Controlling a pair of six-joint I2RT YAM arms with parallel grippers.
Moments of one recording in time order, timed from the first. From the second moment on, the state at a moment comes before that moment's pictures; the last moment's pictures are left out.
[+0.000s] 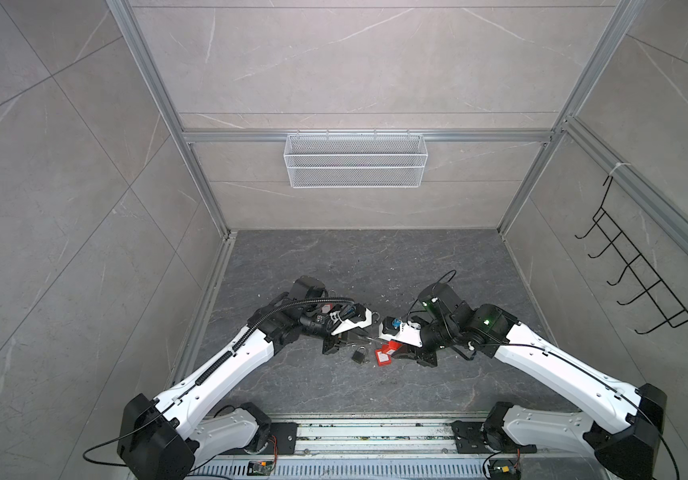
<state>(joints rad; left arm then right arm) -0.66 1.15 0.95 -0.57 0.84 0.68 0.79 1.18 1.08 -0.88 -0.44 -0.58</state>
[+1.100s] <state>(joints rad) -0.72 1.18 0.94 -0.50 0.87 0.62 0.78 1.16 1.02 -0.77 -0.46 -0.62</state>
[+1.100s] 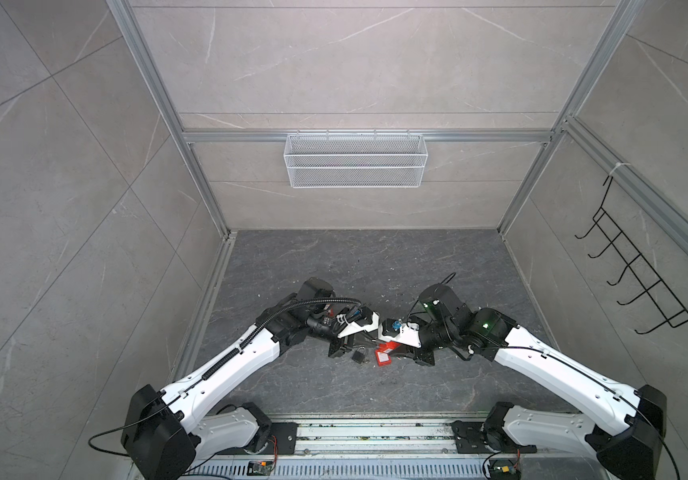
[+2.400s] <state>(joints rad) -0.66 1.13 0.89 -0.39 0.90 0.54 0.74 1.11 1.05 -0.88 -0.41 -0.63</state>
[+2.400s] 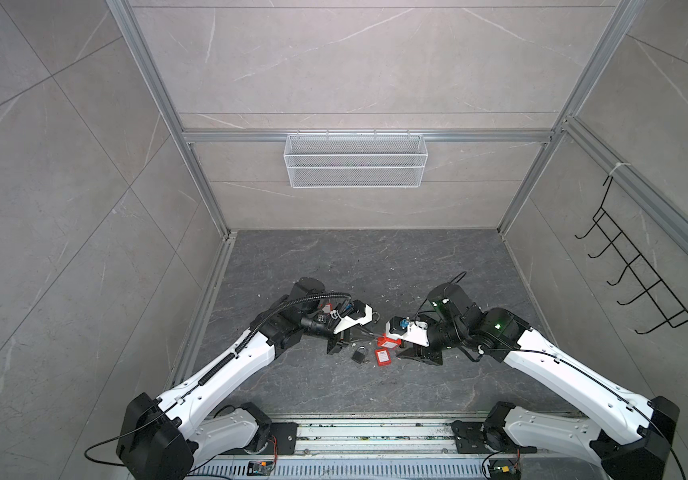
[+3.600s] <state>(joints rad) -0.66 1.12 0.86 -0.33 0.95 0.47 0.65 1.15 1.08 -0.99 -0.51 -0.64</state>
